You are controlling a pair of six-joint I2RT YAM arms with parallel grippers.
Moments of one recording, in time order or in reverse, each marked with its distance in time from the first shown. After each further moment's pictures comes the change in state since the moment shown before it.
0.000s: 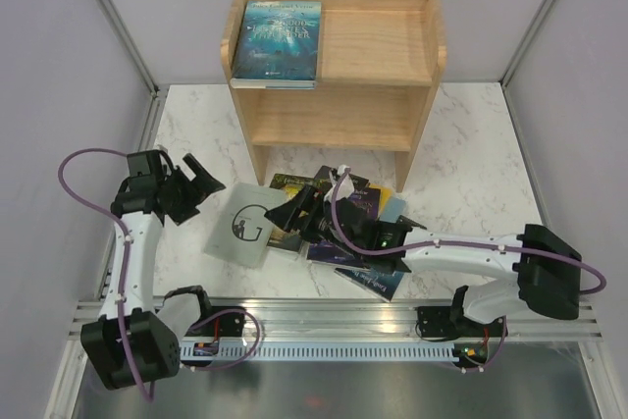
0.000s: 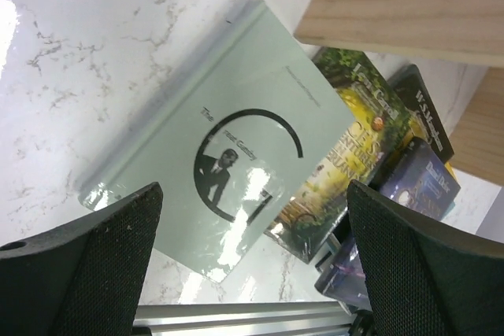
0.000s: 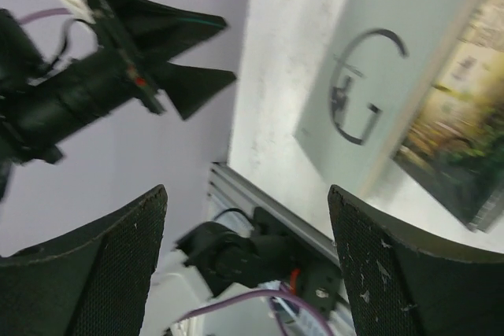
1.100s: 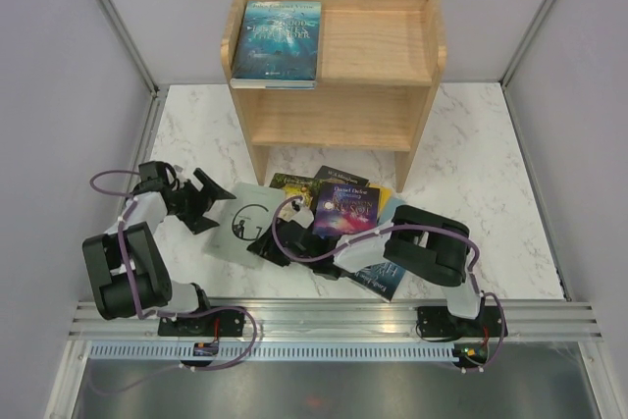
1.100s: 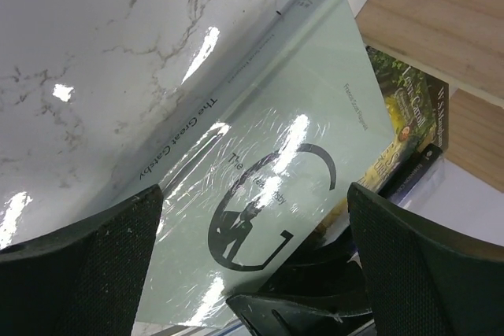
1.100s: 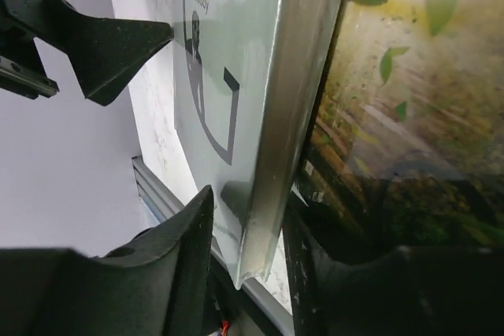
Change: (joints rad) left arm 0.132 0.418 -0.169 0.293 0.301 0.009; right arm 0.041 0.632 0.095 0.262 -0.097 0.195
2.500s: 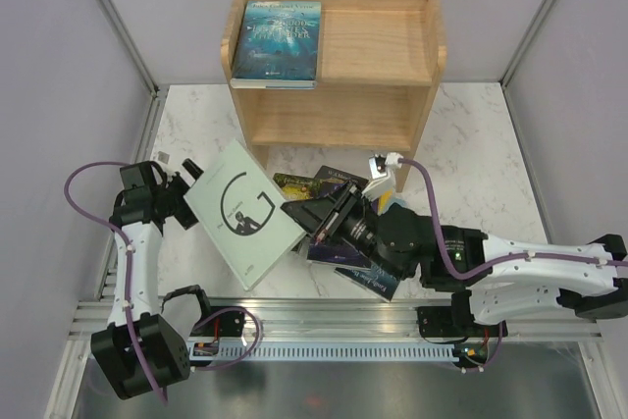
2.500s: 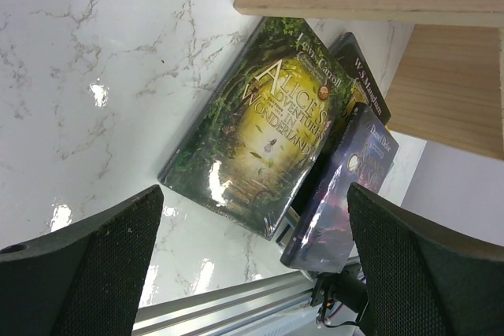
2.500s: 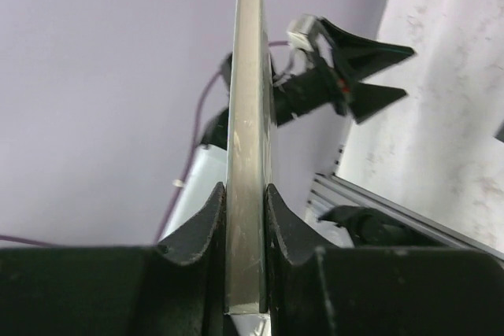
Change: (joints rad) left arm -0.005 -0.446 0.050 -0.202 -0.008 -0.006; right arm 0.257 -0.888 0.213 -0.664 0.445 -0.214
